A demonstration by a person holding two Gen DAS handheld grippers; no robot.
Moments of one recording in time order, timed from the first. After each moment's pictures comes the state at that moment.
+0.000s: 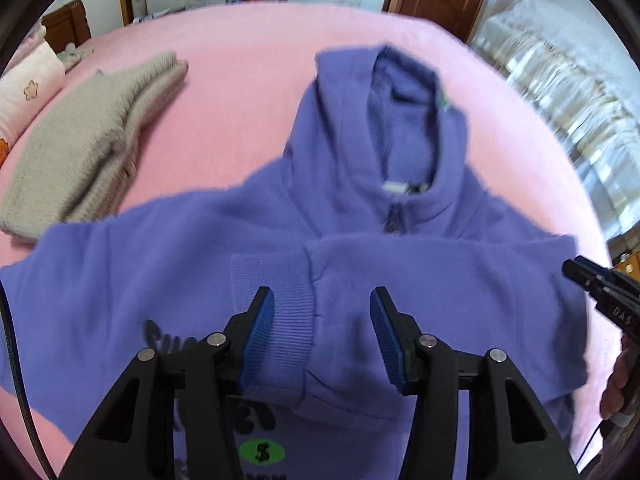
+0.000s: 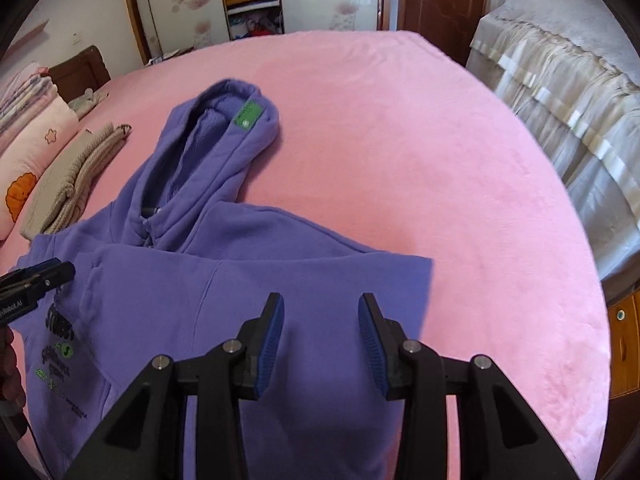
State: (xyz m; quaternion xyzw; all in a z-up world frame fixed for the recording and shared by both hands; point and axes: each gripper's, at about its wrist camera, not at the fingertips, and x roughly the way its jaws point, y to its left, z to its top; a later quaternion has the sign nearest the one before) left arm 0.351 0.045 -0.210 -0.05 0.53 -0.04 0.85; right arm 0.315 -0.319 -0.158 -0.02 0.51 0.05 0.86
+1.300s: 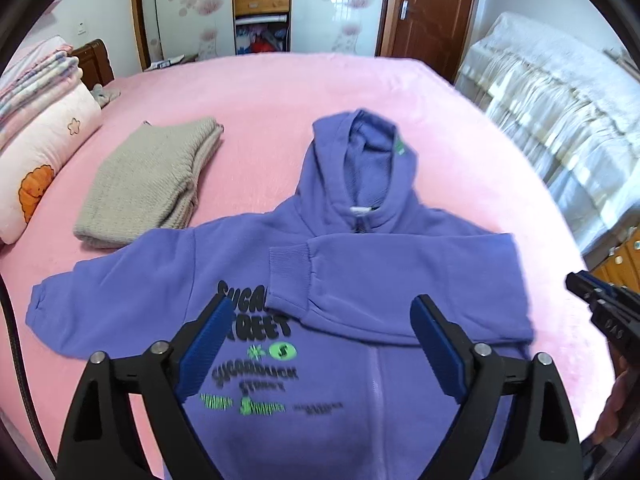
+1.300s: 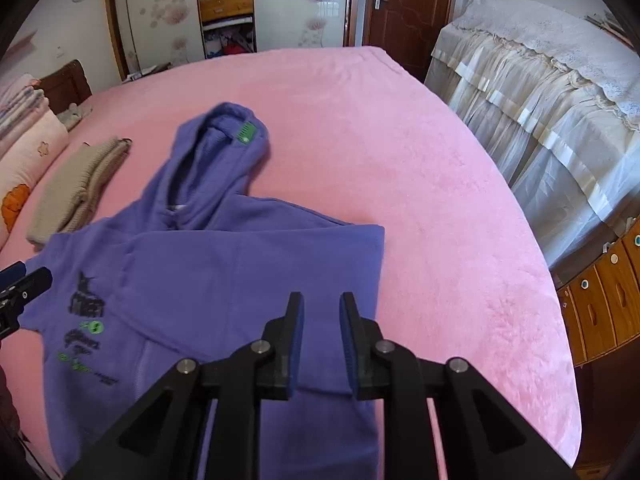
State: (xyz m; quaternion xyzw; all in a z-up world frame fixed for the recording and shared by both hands) left arm 0.223 0.045 -0.067 -0.03 0.45 -0.03 0.89; right arm 0.191 -0.299 -0.055 -0.02 0.46 -0.01 0.89
